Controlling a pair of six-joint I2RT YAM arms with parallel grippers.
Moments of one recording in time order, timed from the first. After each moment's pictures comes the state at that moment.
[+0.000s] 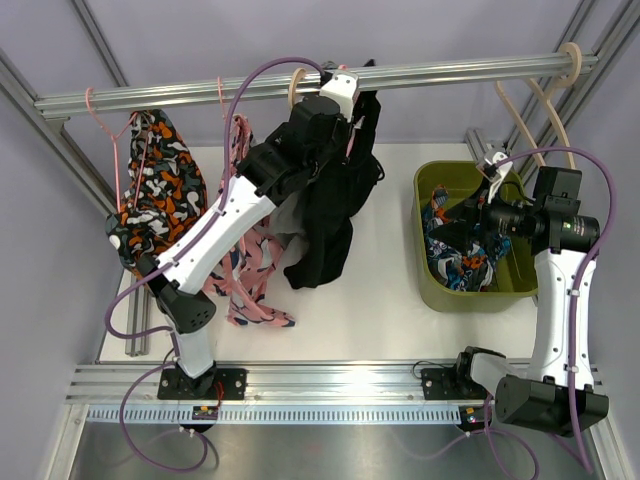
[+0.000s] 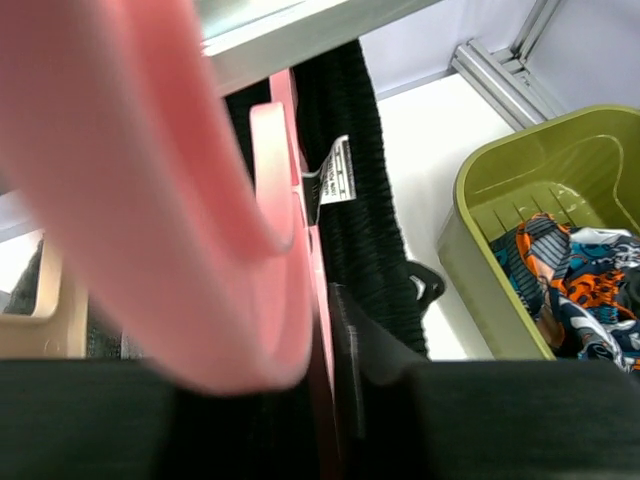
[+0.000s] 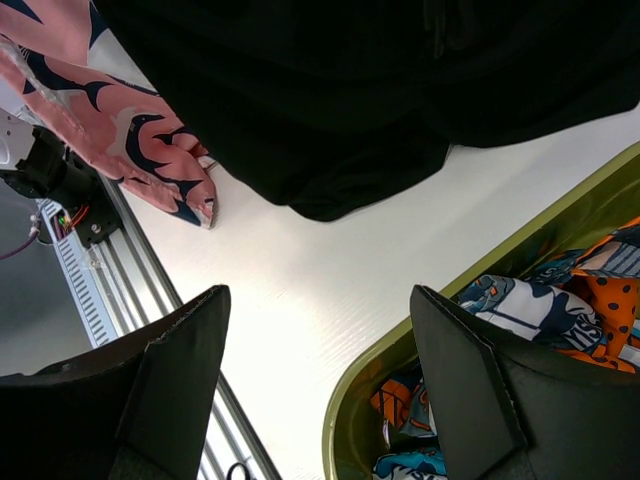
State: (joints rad) left arm -0.80 1.82 2.18 -0.69 -0.35 -0.14; right arm -0.22 1.11 1.36 -1.07 -1.11 -0.52
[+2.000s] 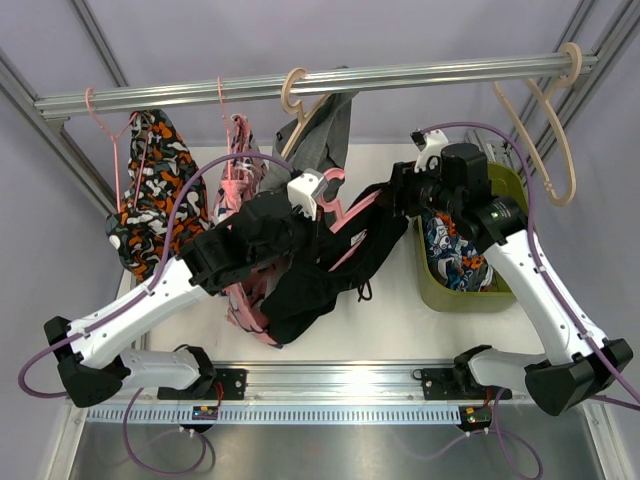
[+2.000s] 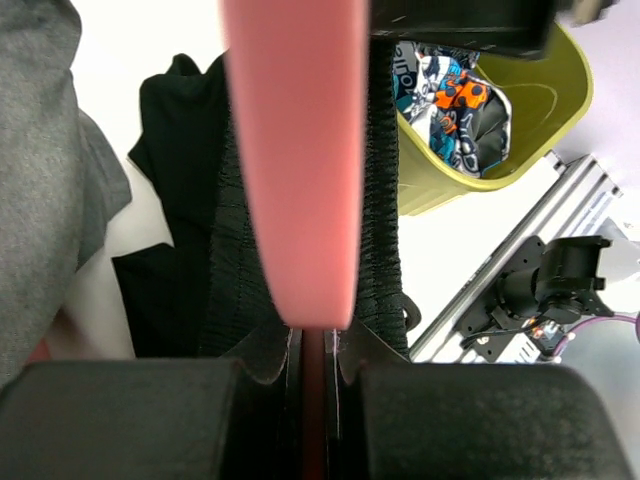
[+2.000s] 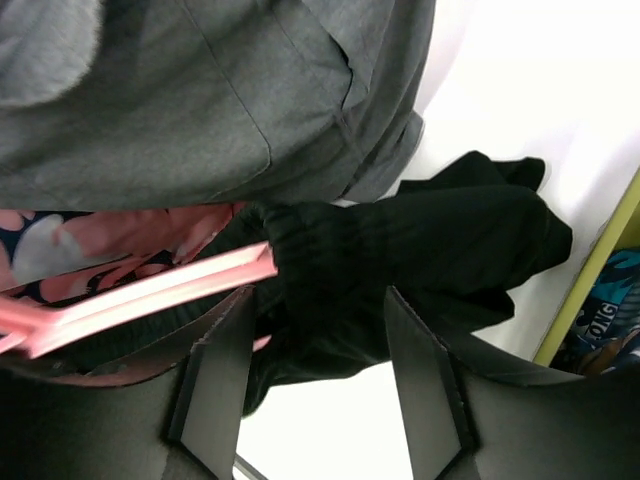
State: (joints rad) left arm -0.95 1.19 1.32 -0.54 -0.05 -0.37; right arm 0.41 1.22 1.39 -0.62 -0.25 0.25
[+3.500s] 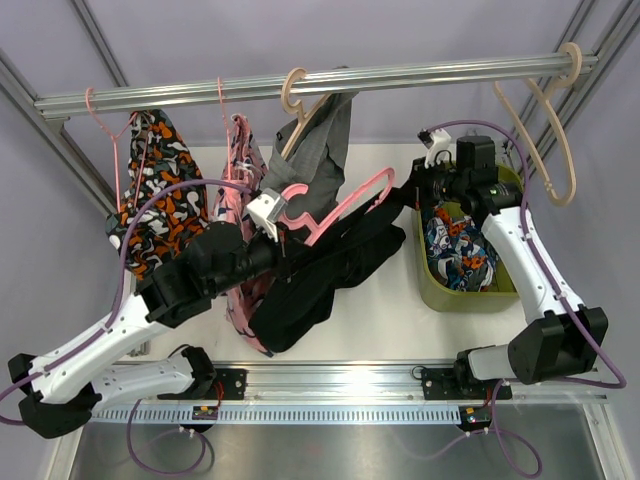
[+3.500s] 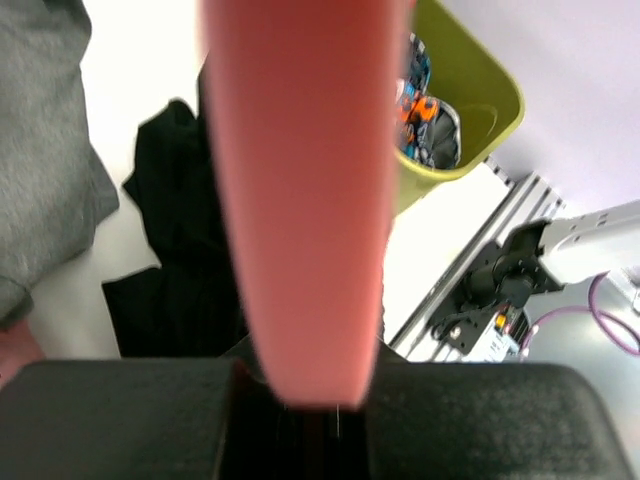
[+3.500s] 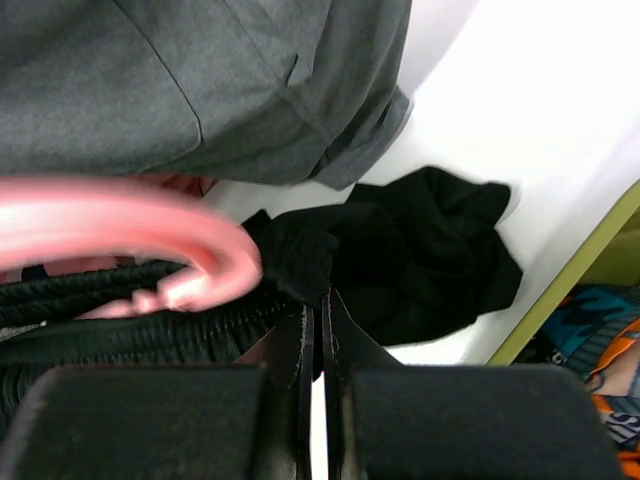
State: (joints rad) left arm -0.97 0.90 1.09 -0.44 -0.04 -0.39; right arm 0.18 1.38 1.35 -0.56 -0.57 0.04
